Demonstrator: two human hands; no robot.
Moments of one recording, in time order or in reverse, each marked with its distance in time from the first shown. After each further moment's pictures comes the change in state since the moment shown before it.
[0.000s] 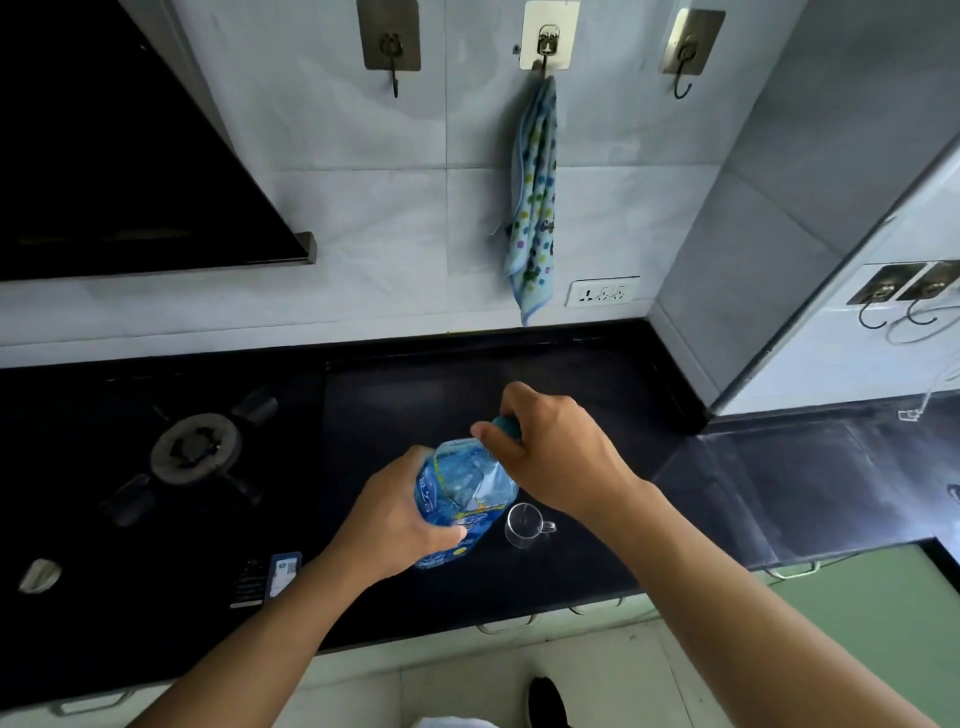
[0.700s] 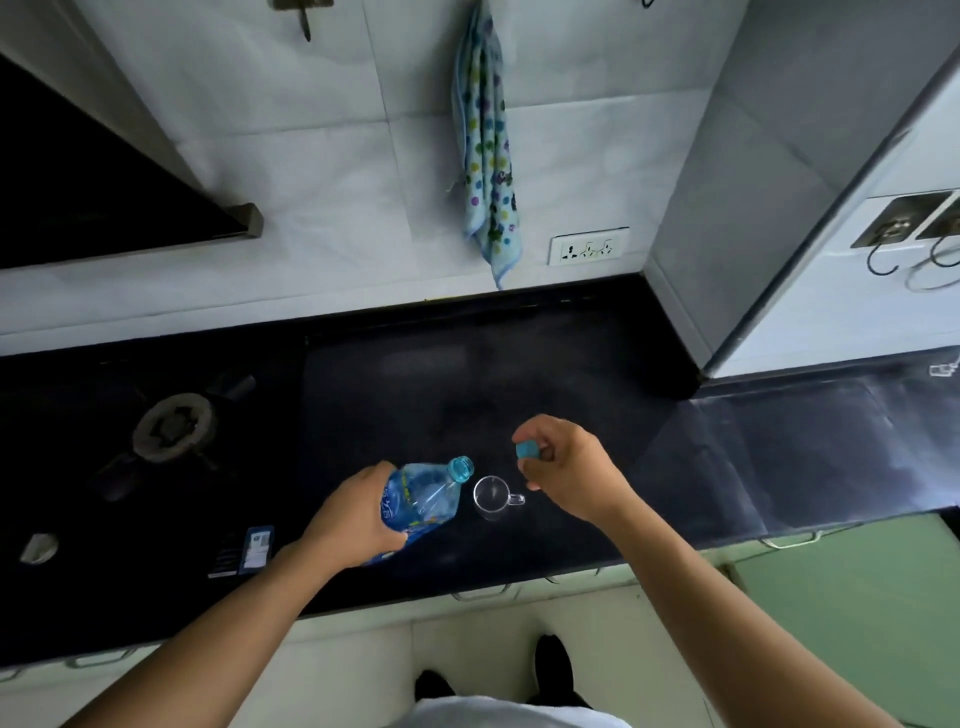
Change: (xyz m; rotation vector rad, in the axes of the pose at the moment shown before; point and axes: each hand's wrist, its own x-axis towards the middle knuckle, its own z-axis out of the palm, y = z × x) left_hand 0.021 -0.044 0.059 0.416 -0.130 -0.200; right_hand -0.043 0.141 0.032 0.465 -0.221 0.329
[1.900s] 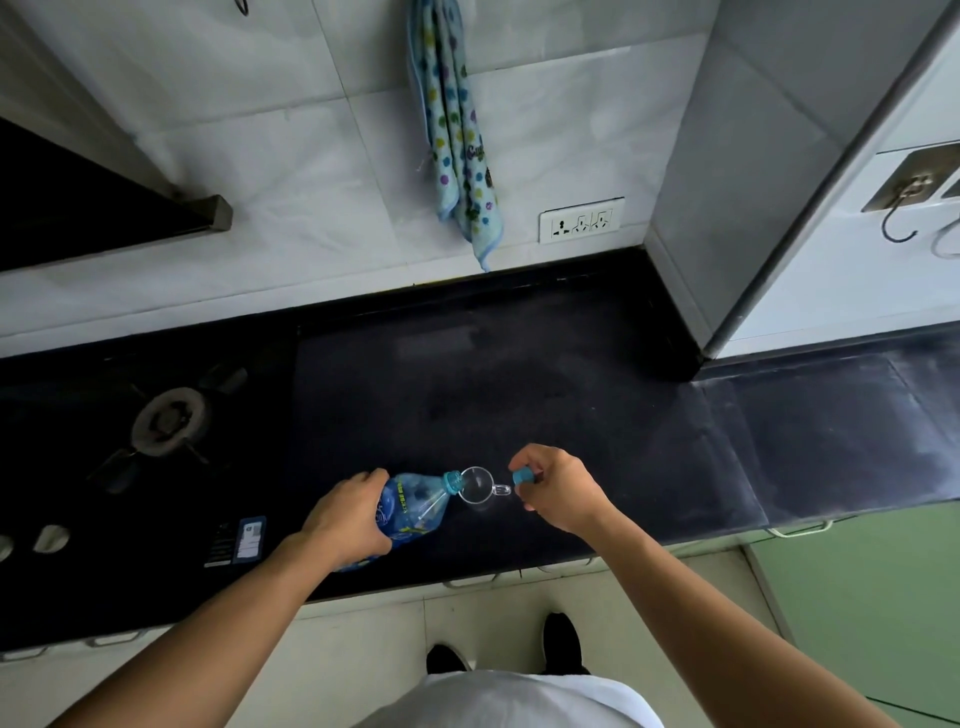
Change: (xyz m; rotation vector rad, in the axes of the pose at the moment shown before) left_hand 0.014 0.013 0.023 0.279 -0.167 -0.094; right_hand 0.019 0.085 0.022 0.032 -0.140 0.170
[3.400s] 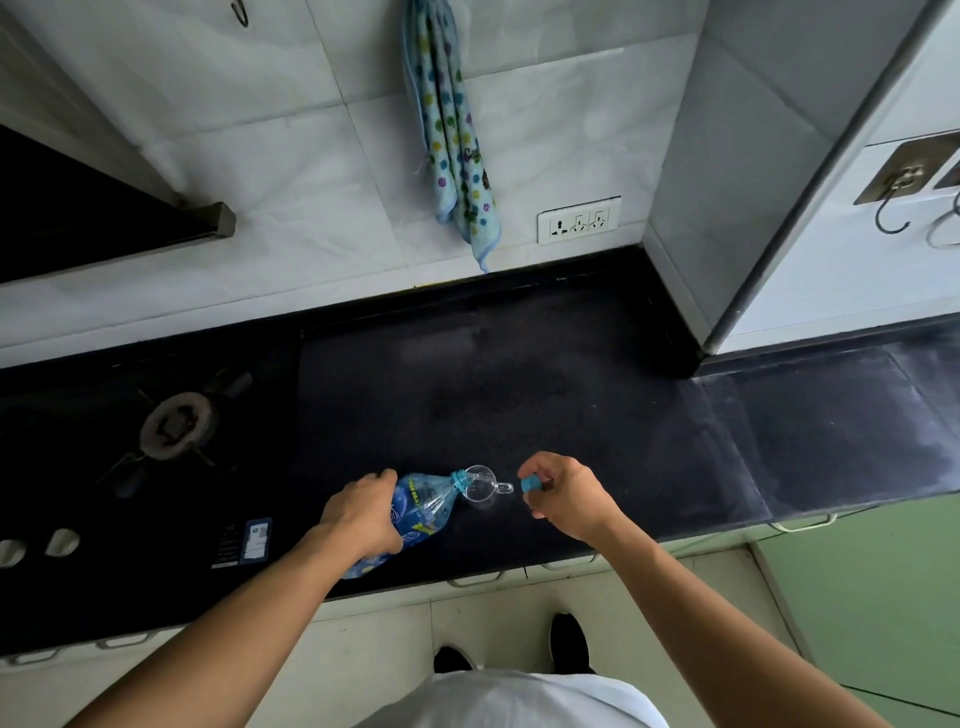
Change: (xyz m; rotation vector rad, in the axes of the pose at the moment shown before) left_hand 0.001 0.024 -0.005 0.155 -0.075 -0.127; right_hand -0.014 0.012 0.001 0.085 -0.005 0.008
